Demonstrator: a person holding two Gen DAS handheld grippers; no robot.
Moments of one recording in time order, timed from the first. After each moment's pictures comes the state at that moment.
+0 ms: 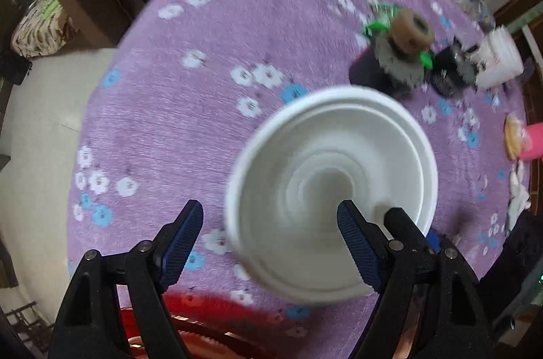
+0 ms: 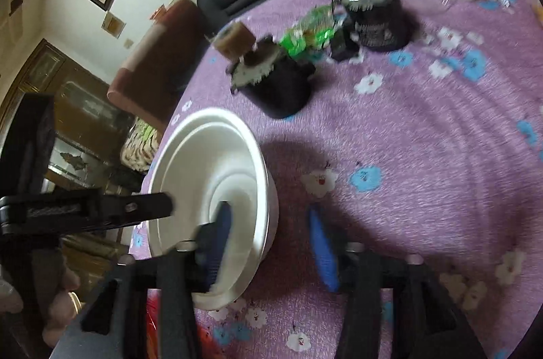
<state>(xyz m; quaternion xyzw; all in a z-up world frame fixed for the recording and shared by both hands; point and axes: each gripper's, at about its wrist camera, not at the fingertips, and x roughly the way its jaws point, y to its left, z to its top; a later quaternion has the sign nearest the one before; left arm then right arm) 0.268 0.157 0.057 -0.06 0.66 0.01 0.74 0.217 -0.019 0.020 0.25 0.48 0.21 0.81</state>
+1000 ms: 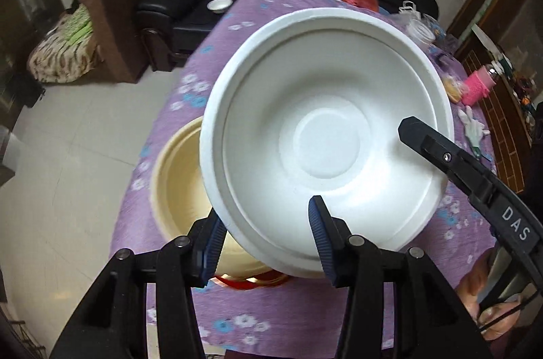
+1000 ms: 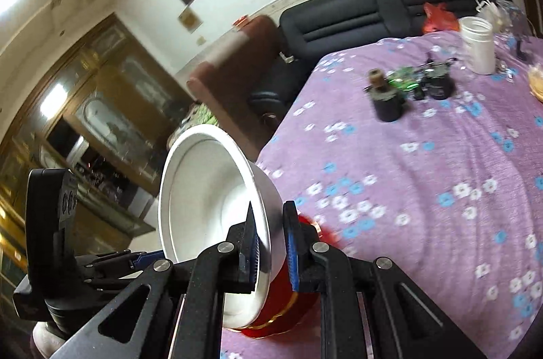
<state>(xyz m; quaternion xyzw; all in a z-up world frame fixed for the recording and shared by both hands) -0.003 0.219 0.176 -0.06 0.54 -0.01 0.84 0.031 0.034 0.170 0.19 0.38 0.30 0.85</state>
